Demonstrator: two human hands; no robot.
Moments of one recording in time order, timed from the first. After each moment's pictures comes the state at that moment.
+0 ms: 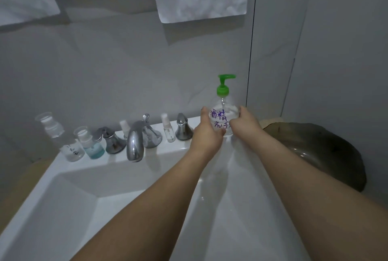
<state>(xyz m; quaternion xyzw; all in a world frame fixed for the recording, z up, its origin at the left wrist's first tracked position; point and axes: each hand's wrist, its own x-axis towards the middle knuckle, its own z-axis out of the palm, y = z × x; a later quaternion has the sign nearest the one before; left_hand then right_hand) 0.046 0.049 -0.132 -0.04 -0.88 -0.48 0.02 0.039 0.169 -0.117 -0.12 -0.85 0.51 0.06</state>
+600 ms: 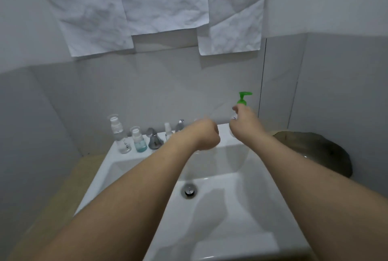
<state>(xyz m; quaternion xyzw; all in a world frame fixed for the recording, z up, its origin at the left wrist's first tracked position) 0.156 -0.042 -0.004 -0.12 -0.98 -0.13 -0.06 0.127 0.100 -0.037 -0.03 -0.92 0.37 0.13</state>
